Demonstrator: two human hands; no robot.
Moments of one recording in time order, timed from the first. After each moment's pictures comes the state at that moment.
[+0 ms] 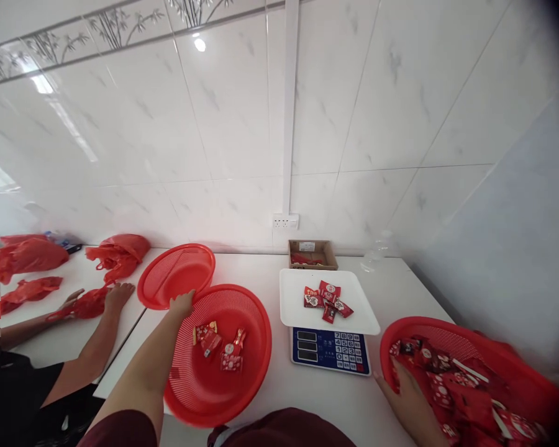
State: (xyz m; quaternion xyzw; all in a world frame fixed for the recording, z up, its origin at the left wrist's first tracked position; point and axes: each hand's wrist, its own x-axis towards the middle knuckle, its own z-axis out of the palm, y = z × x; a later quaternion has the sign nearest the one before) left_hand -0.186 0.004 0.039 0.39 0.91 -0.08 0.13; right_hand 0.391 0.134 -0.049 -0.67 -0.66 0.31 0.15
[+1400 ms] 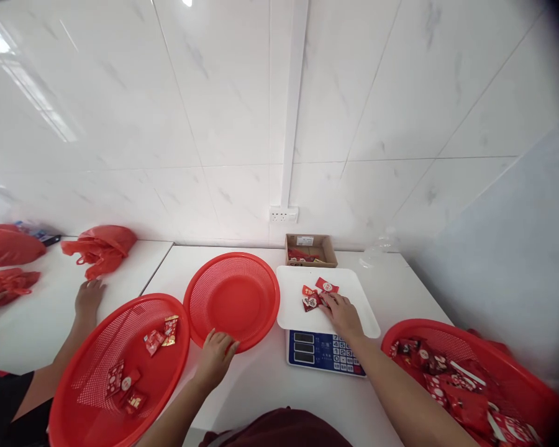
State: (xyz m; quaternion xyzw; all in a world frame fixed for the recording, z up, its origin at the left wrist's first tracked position) left_hand -0.015 -0.025 0.004 0.57 0.80 0.15 0.14; right_hand 0.261 0.238 -0.024 -0.47 -0.87 0.11 0.09
